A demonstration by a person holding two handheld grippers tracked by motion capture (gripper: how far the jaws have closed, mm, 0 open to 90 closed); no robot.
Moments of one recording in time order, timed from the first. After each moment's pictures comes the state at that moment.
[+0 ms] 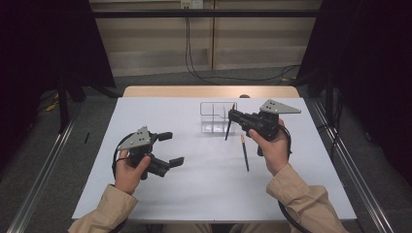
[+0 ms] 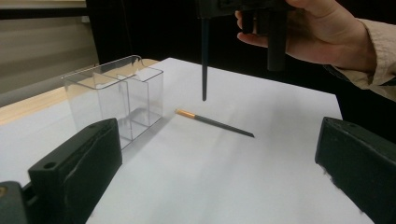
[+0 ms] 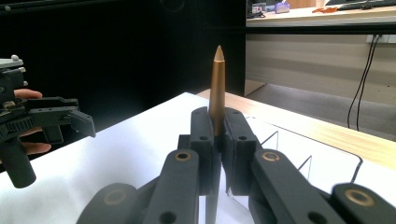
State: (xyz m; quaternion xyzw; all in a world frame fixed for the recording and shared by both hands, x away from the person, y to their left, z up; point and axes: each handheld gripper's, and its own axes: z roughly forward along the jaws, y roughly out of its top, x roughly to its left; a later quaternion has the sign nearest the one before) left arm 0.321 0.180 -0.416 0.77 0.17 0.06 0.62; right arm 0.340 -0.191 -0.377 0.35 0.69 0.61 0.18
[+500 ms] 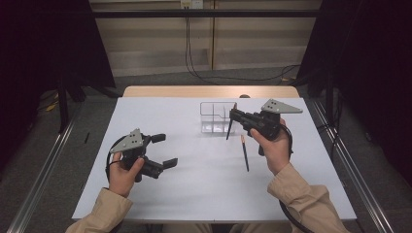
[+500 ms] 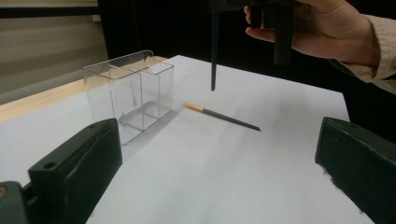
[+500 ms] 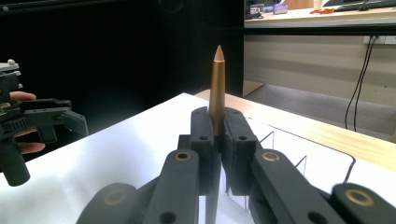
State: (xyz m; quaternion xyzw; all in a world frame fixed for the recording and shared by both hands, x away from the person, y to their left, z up) left arm 0.316 0.195 -0.418 0.76 0.18 0.07 0.61; right arm 0.340 -0.195 -0.377 0.35 0.69 0.61 0.18
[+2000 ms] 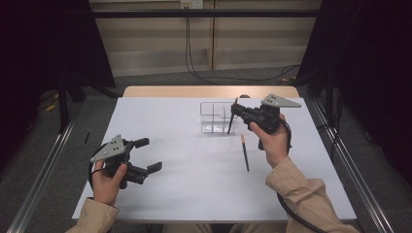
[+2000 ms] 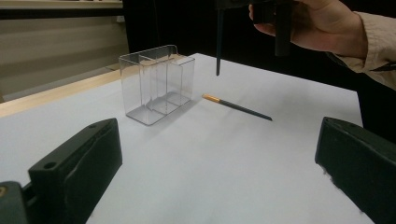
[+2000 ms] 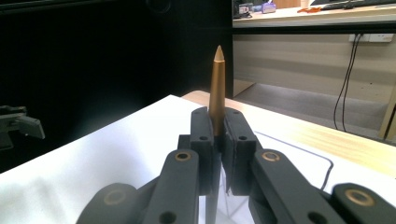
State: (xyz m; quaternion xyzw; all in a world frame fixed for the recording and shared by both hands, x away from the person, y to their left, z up) left arm 0.301 0.235 -0.420 0.76 0.21 0.10 0.61; right arm 0.360 -0.199 -0.378 0.36 0.68 0.61 0.19
